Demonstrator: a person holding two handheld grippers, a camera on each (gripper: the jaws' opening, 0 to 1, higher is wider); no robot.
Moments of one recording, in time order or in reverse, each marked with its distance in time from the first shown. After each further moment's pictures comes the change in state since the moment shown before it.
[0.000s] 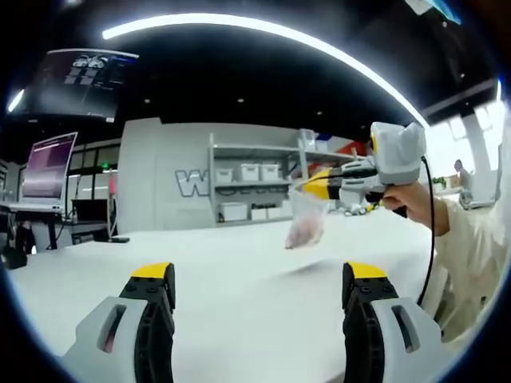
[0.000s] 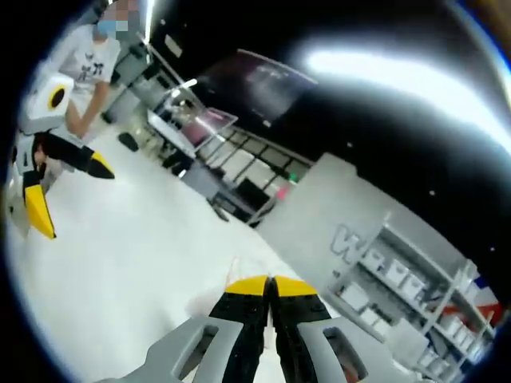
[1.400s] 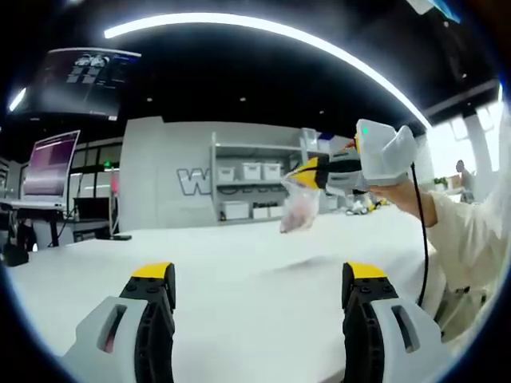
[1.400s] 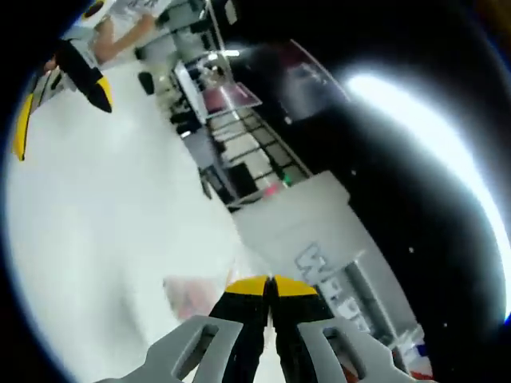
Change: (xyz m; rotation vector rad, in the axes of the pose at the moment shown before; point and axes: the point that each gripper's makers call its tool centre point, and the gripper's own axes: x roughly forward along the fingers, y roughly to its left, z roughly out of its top) left arm -0.002 0.005 -0.004 -0.014 0.008 0.012; right arm 0.026 -0.017 0.013 -0.444 0.039 -0.094
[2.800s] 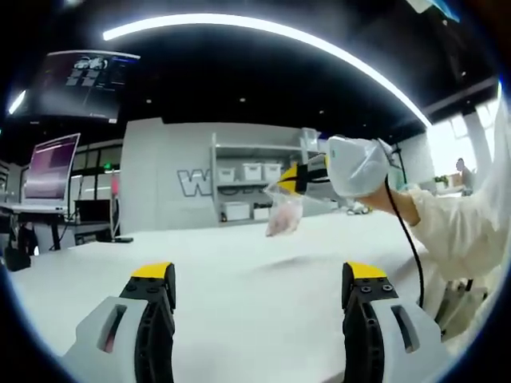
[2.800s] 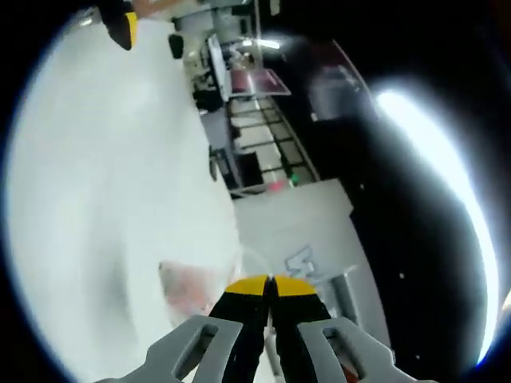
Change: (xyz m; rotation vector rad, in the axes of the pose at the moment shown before) left arm 0.000 0.000 0.005 0.018 -0.003 0.003; right arm 0.039 0.008 -0.012 -0.165 0.034 0.023
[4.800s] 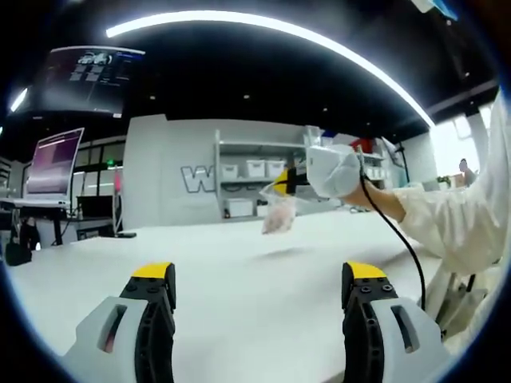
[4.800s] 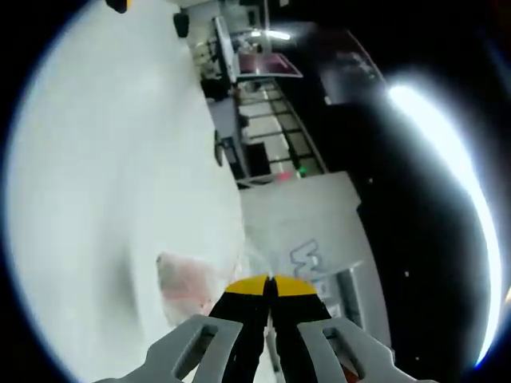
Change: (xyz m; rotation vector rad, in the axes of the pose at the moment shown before) left arm -0.001 0.010 -0.010 -0.012 0.017 0.015; right arm 0.046 0.009 -0.020 -0.024 0.046 0.037
